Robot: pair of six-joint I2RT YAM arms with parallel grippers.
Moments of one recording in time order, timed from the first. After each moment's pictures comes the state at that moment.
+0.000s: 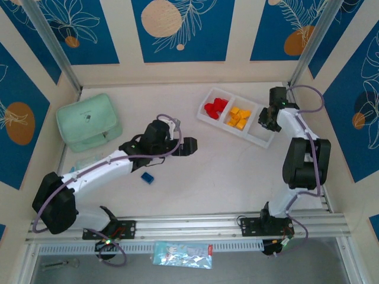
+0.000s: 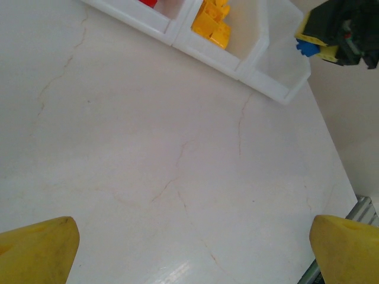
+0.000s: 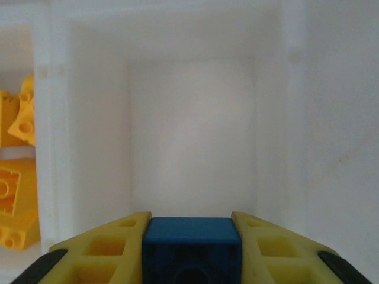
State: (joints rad) left arm -0.76 1.35 0.96 -0.22 0.16 -0.65; right arm -0.08 1.75 1.34 -0.69 0.09 0.46
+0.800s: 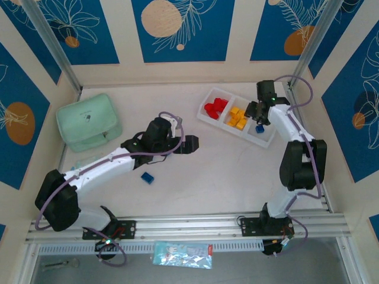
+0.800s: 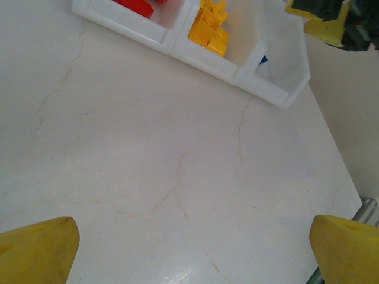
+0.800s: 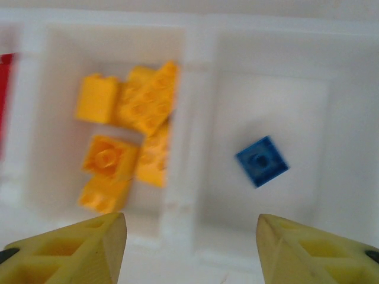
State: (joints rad) left arm -0.76 1.38 1.00 -0.23 0.15 -0.63; right arm 0.08 1.69 1.40 -0.72 0.11 0.45
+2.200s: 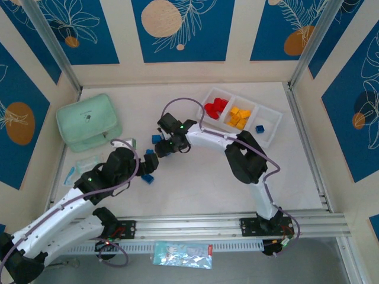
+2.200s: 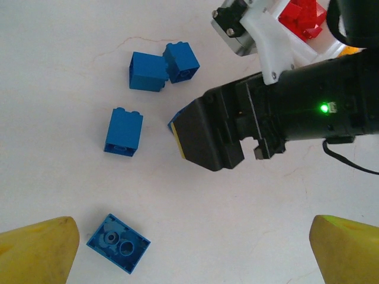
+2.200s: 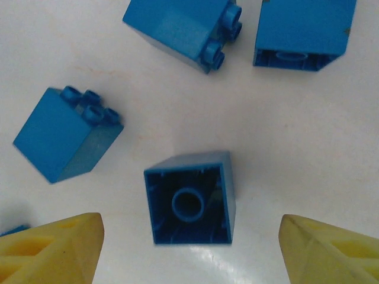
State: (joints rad) left arm -0.71 0.73 0.68 -0.63 -0.22 -0.73; right arm 0.85 2.14 1.68 -0.67 -0.08 0.34
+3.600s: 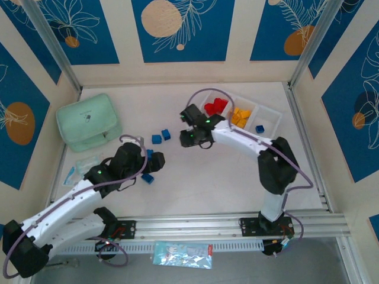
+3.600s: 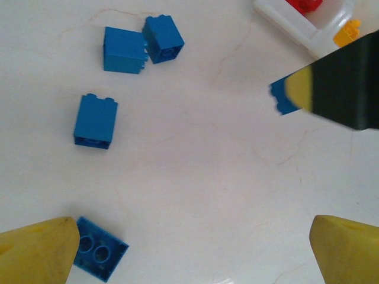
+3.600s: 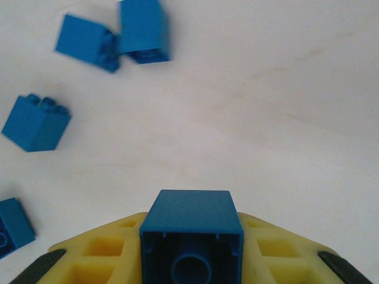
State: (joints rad) left arm -0.70 0.88 0.69 -0.54 -0.11 -0.73; right arm 0.72 1.78 1.42 -0.71 0.00 0.42
